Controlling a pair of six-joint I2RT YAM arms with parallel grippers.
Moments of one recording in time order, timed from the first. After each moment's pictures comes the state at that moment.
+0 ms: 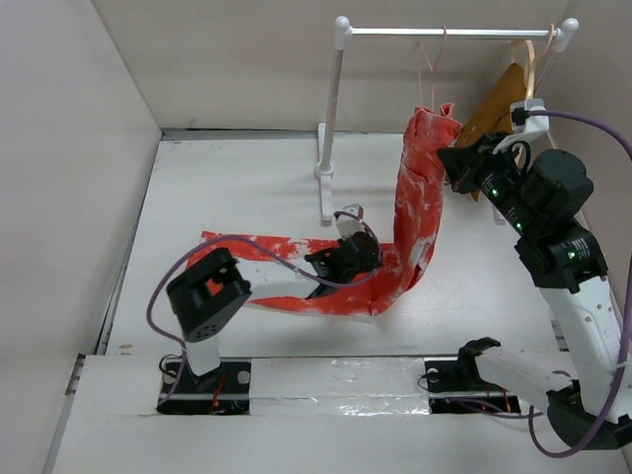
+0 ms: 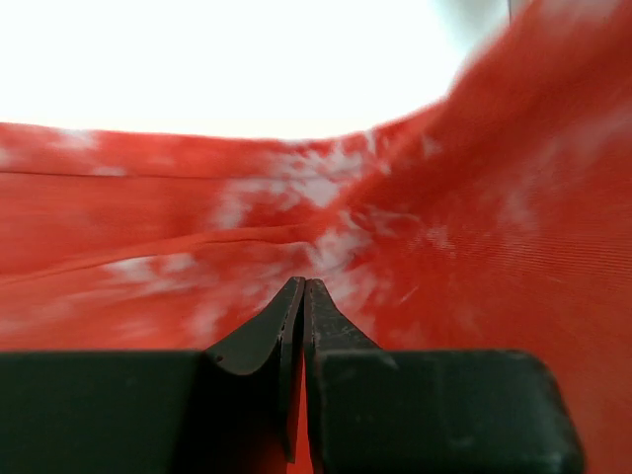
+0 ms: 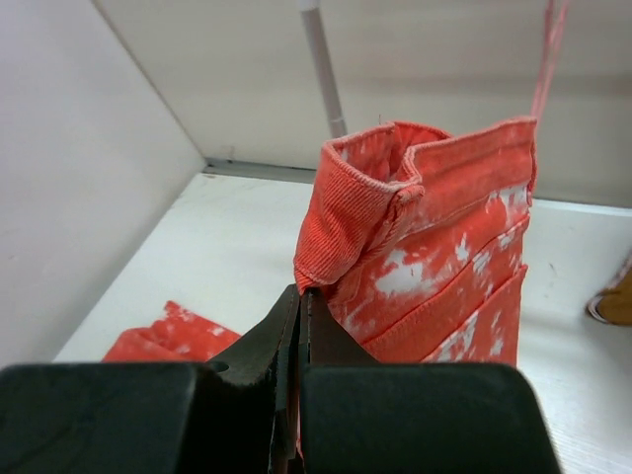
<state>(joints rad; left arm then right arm) -1.09 1.84 1.08 0.21 -0.40 -1.00 0.38 0.98 1.48 -0.46 -0.06 0.29</state>
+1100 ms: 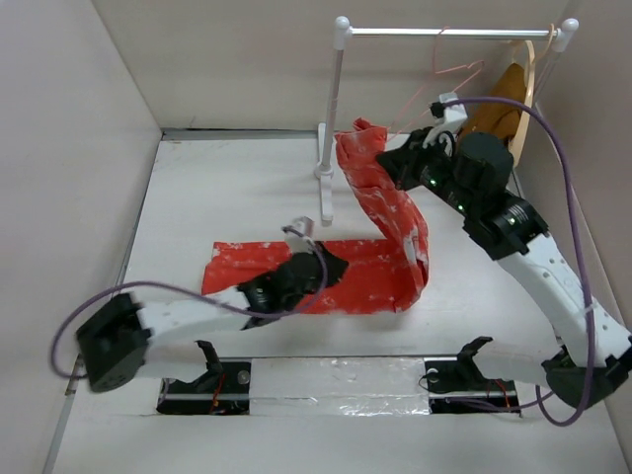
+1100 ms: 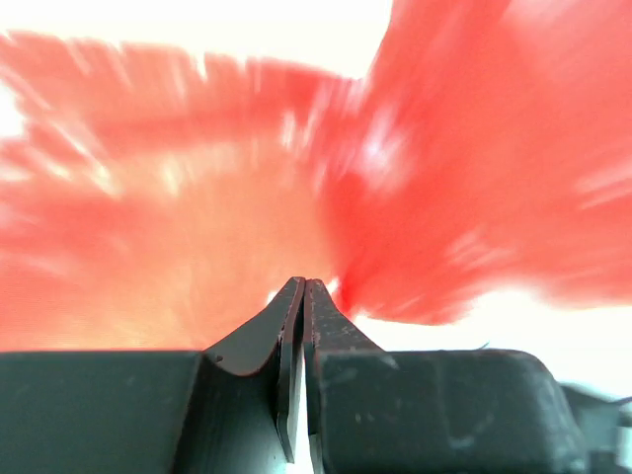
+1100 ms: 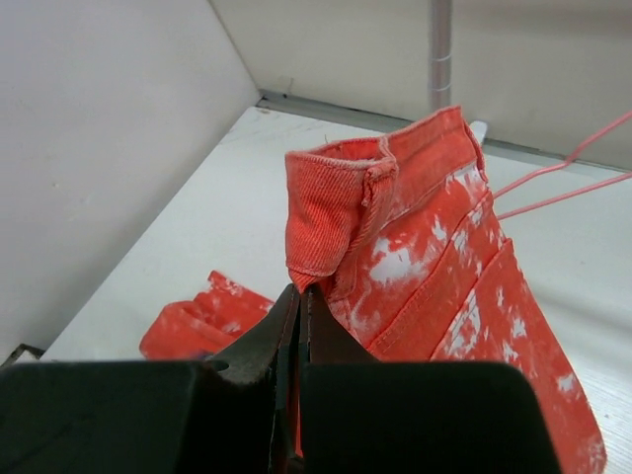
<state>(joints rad) -1.12 1.40 0.64 0.28 -0.37 -1.01 0.57 1.14 1.46 -0.38 -0.05 0.30</state>
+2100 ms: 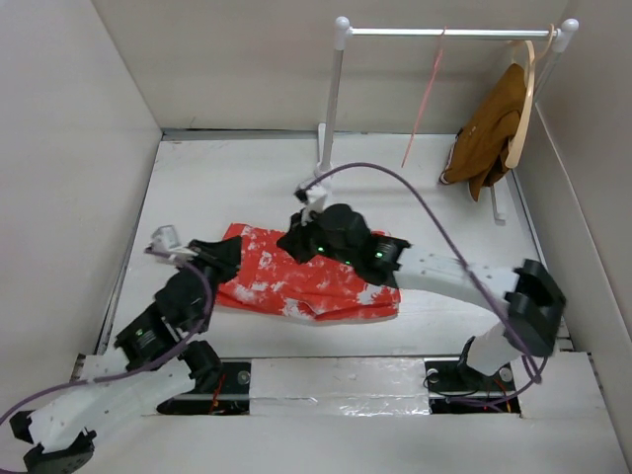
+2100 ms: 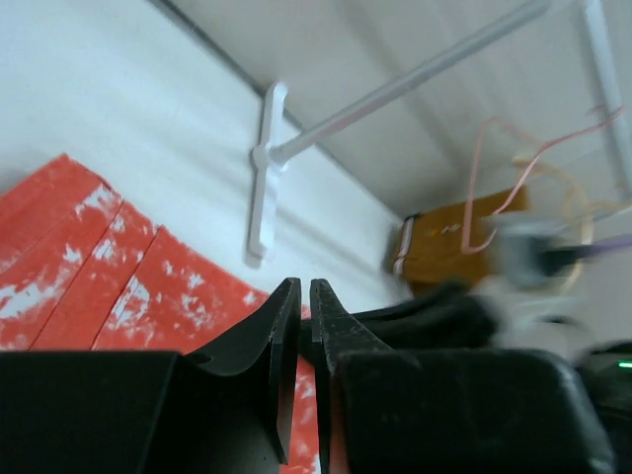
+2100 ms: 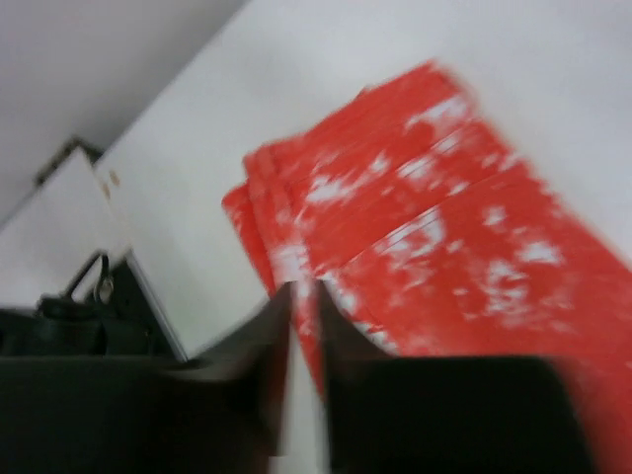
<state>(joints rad) -0.90 0.31 0.69 -0.46 -0.82 -0.95 1.06 1.66 1.26 0.04 -0.01 0.41</state>
